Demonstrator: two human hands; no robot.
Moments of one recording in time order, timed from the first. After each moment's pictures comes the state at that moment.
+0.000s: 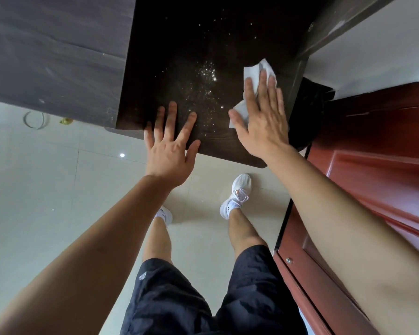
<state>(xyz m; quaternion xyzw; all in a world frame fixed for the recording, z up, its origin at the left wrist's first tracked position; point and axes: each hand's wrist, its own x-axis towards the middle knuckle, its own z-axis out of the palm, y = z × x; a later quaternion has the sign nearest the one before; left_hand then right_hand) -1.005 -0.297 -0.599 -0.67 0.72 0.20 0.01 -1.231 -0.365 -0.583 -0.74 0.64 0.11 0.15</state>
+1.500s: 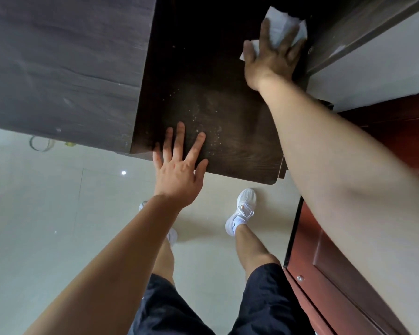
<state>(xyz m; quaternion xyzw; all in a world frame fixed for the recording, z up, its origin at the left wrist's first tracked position) -1.004 -0.298 -0.607 -0.66 0.72 0.20 0.00 -1.201 -0.514 -0.582 -0.55 0.81 0.06 0.20</state>
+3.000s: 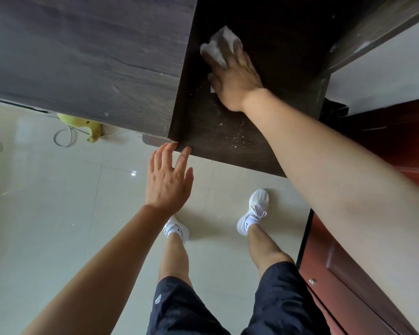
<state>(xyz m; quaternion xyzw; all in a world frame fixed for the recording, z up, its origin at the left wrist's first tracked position) -0.935 -0.263 -0.593 -0.66 0.74 0.14 -0.03 -1.116 -0.472 -0.561 -0.78 0.58 0.09 0.24</state>
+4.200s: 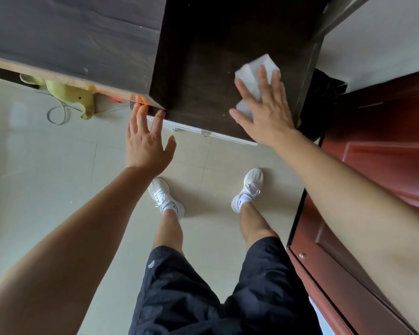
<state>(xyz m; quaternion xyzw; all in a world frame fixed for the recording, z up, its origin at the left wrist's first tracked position) -0.919 -0.266 -0.595 -0.70 0.70 0.15 -0.01 -1.211 -0.346 -0.581 -0.76 0.61 0.14 0.19</state>
